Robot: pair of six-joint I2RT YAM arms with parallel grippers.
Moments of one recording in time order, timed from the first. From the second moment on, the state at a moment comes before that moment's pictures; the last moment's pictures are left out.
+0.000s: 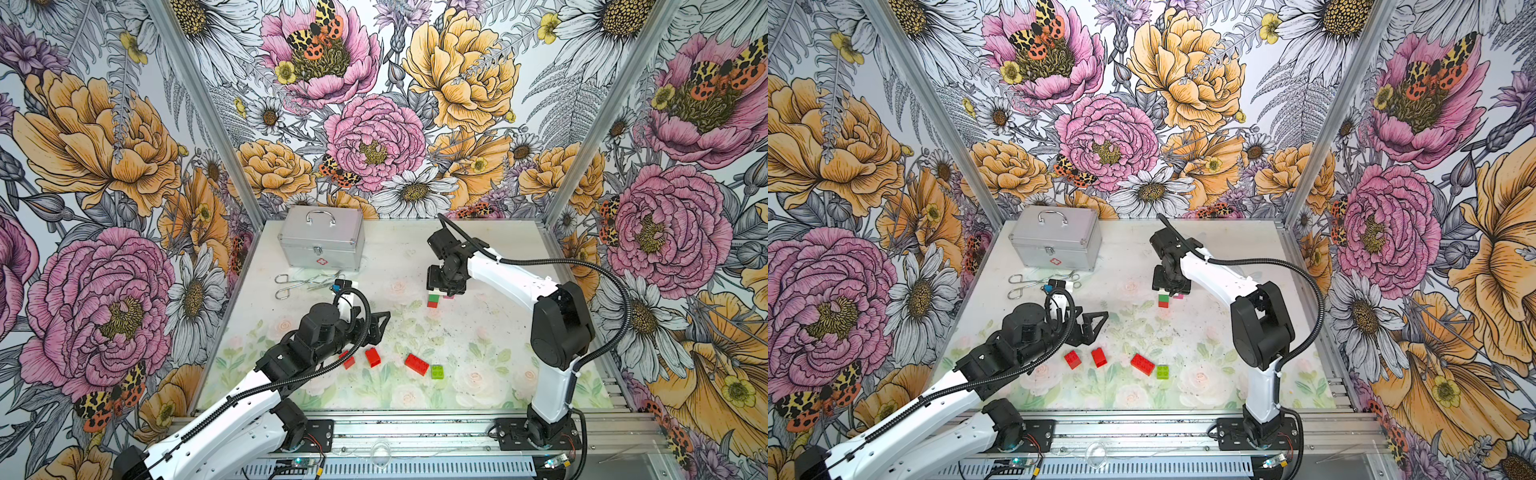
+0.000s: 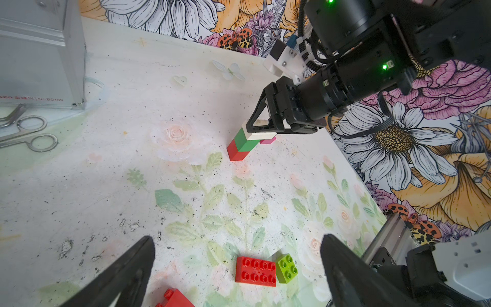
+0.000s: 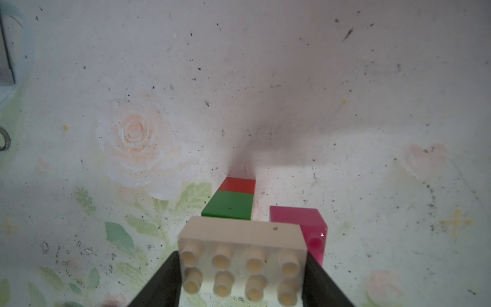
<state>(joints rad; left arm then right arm) -0.72 0.75 0.59 -0.30 -0.01 -0.53 0.53 1.91 1.58 -0.97 0.02 0.62</state>
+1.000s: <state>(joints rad) -0.70 0.75 0.59 -0.29 0.01 -0.53 0.53 1.93 1.66 -1.07 0.01 0.61</state>
